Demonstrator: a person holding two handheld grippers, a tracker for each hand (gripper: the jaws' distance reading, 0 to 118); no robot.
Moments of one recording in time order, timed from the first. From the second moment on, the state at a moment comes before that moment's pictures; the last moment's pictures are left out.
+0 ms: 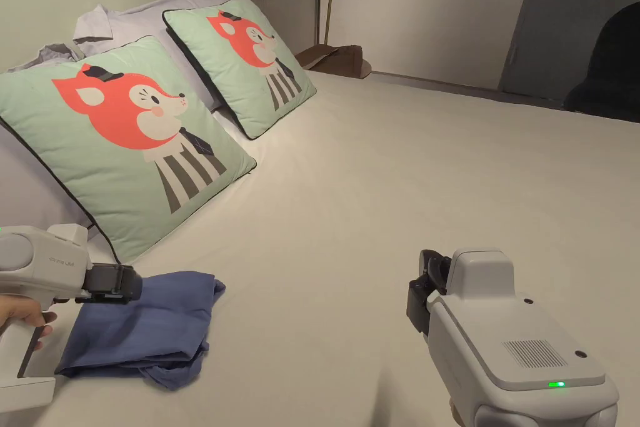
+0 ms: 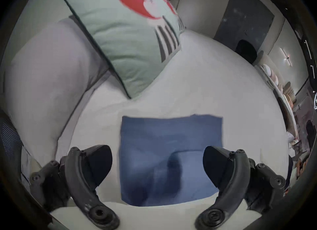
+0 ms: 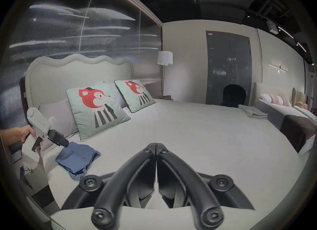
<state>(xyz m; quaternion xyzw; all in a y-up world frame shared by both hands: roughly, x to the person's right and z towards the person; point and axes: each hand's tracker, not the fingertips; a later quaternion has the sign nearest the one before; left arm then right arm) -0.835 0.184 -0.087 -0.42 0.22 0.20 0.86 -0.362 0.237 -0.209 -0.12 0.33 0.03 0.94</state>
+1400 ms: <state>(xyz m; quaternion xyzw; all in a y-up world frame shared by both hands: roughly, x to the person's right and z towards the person) -0.372 0.299 -0.130 0.02 0.13 -0.02 0.99 -0.066 0.324 -0.172 0.04 0.11 0.03 0.99</state>
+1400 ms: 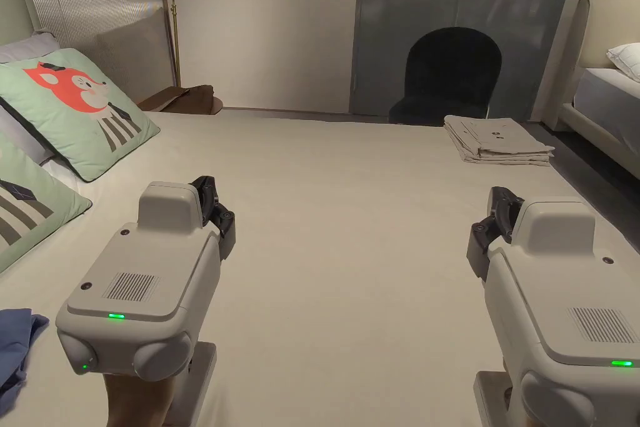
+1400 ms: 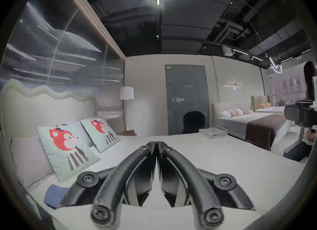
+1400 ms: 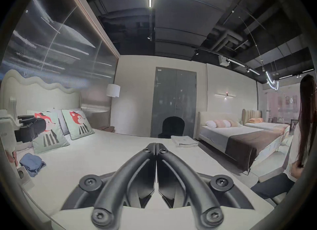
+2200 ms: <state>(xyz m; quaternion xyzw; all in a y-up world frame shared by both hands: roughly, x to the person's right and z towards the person) -0.368 0.297 -0.131 0.01 0.12 -0.02 0.99 -0.072 0.322 -0.173 0.04 0.11 0.03 0.99</state>
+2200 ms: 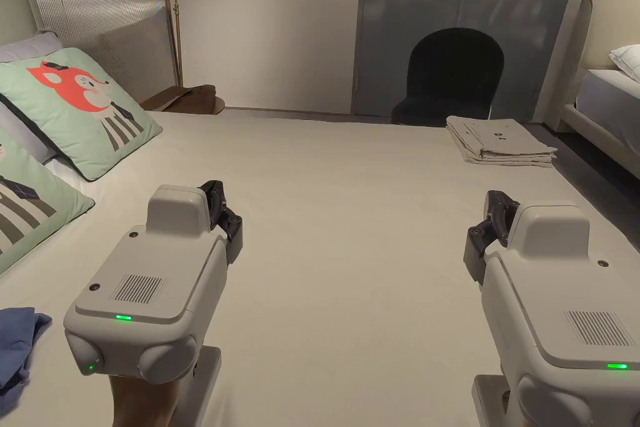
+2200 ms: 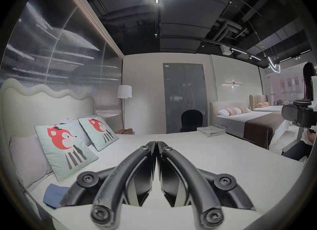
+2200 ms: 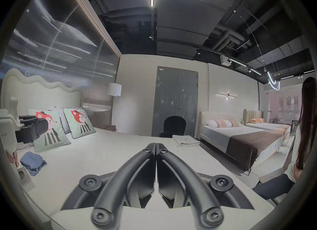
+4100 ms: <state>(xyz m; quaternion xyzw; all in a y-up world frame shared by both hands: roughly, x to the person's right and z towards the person) -0.374 0.297 -0.133 0.01 0.11 -0.01 0.99 -0.072 0.321 -0.178 0.03 0.09 0.04 0.99</state>
